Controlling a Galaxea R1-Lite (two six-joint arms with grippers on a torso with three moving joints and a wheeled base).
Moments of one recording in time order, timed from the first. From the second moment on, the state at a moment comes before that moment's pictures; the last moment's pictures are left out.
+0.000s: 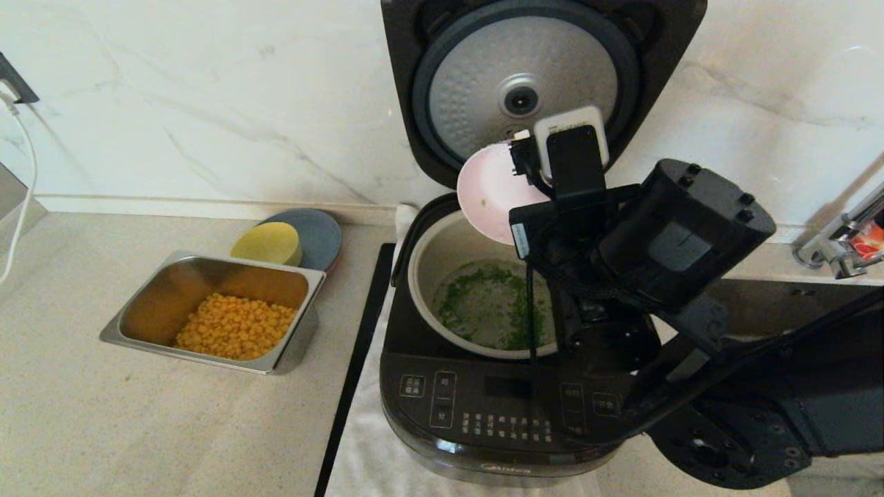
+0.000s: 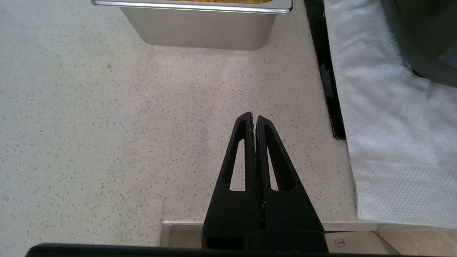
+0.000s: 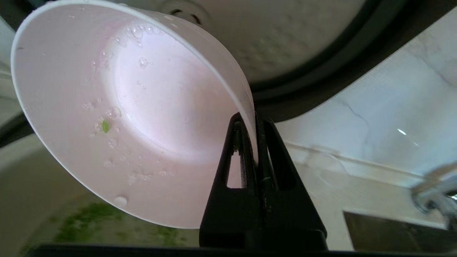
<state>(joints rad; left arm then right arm) -0.02 0.00 -0.05 0.13 -0.05 0.09 0.86 1.91 -1.12 -1.22 -0.96 -0.58</state>
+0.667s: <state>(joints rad) -0.02 0.00 -0.05 0.13 -0.05 0.09 0.86 1.60 -1.08 -0.63 -0.93 -0.46</state>
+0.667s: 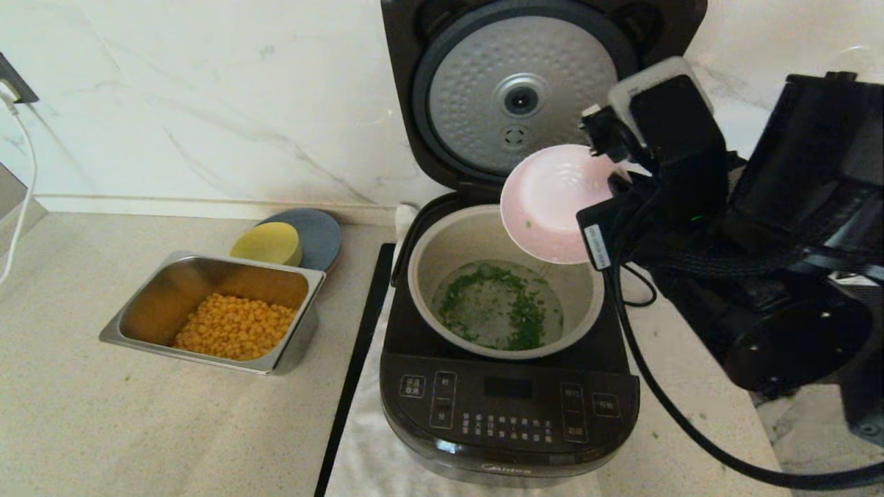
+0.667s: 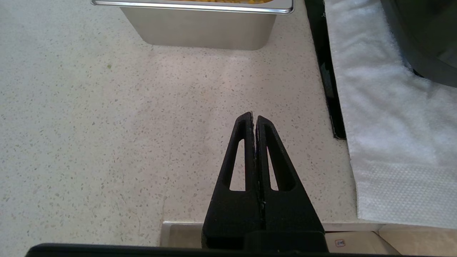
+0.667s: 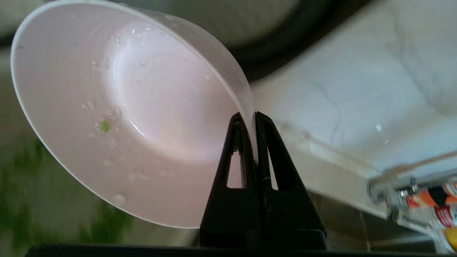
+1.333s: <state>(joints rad) -0.02 0.00 -0.05 0.13 -0.05 0.09 0.41 1.32 -1.13 0.21 -0.48 -0.02</state>
